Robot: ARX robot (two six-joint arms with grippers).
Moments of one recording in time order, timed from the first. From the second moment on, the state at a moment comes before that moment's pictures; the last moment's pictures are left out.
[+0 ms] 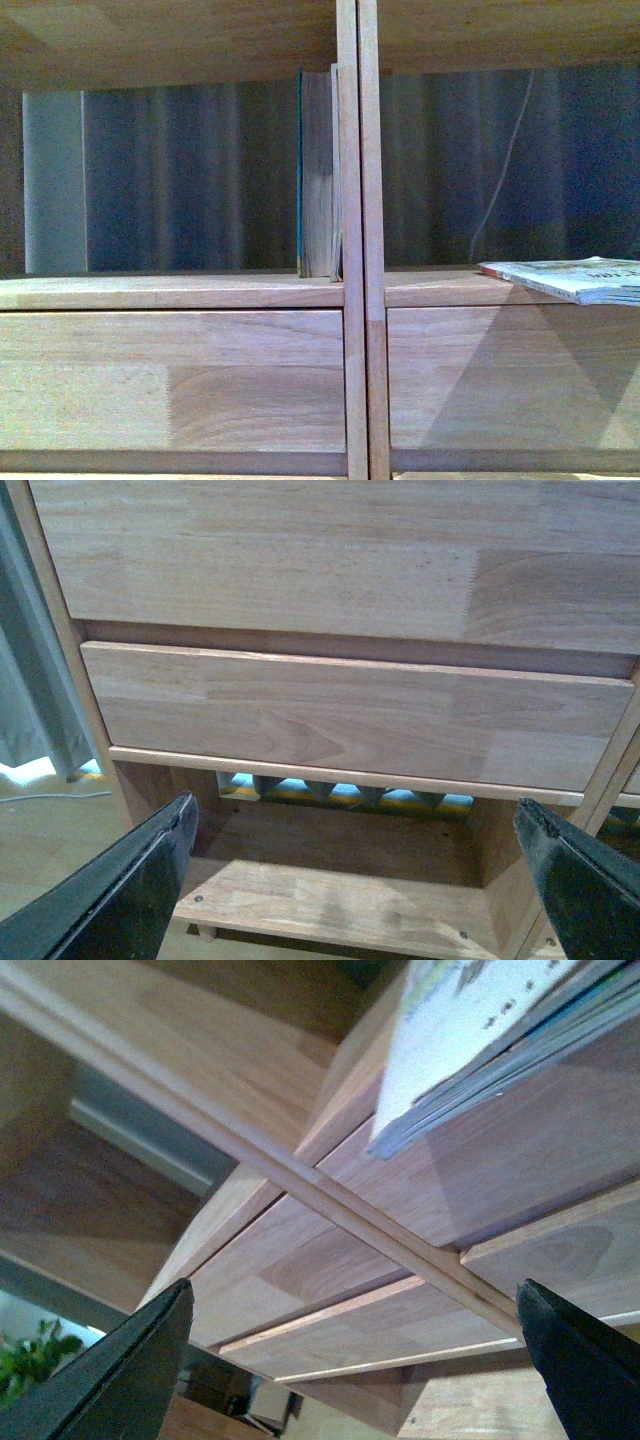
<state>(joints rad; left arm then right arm) 0.00 0.00 0.01 0.00 0.00 0.00 0.01 0.97 0.51 0.52 -0.30 0.97</state>
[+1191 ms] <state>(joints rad) 0.22 0.23 0.09 -0.02 0.57 0.05 -0.07 1.18 0.69 0.71 -0.33 1.06</state>
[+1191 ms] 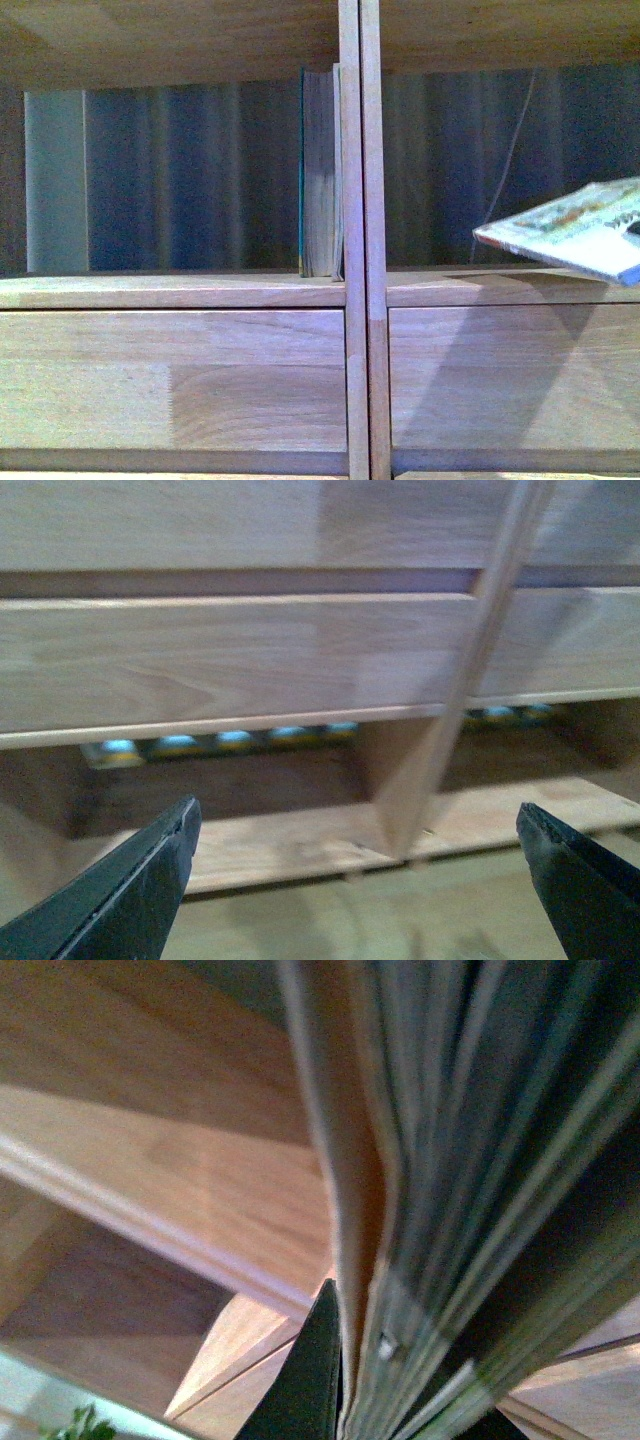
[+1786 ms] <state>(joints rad) 0.44 1.17 0.60 0.71 0.94 -0.36 -0.13 0.84 0.69 0.69 -0.57 0.86</state>
